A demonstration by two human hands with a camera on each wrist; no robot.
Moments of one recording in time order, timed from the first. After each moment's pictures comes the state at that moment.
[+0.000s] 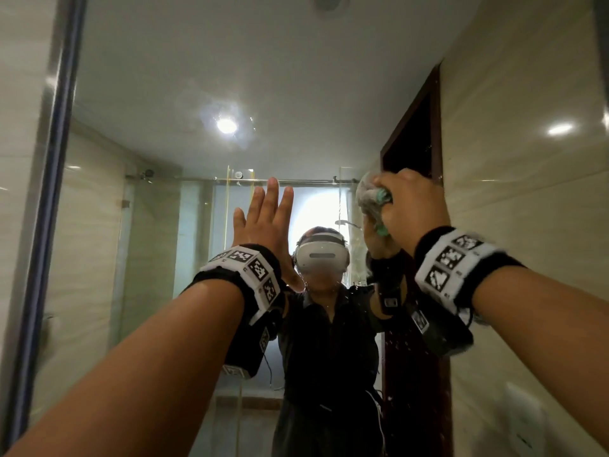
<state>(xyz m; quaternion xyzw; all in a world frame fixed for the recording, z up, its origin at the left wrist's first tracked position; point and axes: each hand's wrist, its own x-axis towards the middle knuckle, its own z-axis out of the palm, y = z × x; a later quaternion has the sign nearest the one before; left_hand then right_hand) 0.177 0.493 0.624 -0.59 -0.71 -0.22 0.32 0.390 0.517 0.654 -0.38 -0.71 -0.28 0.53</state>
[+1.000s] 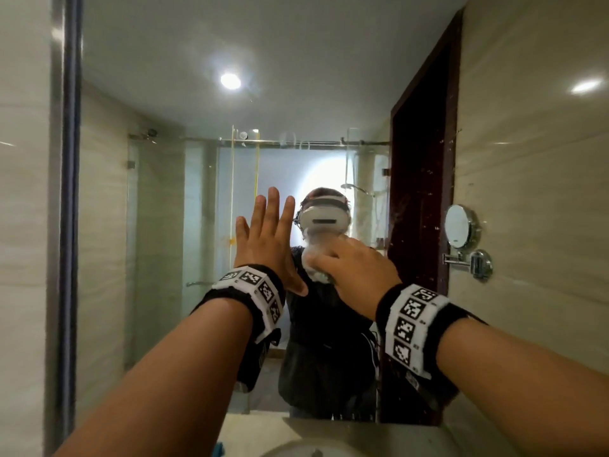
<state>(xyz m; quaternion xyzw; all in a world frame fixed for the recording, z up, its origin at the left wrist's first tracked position) 0.162 0.476 0.536 -0.60 -0.72 -0.21 0.28 0.332 0.494 0.523 -0.26 -0.86 -0.31 0.32</state>
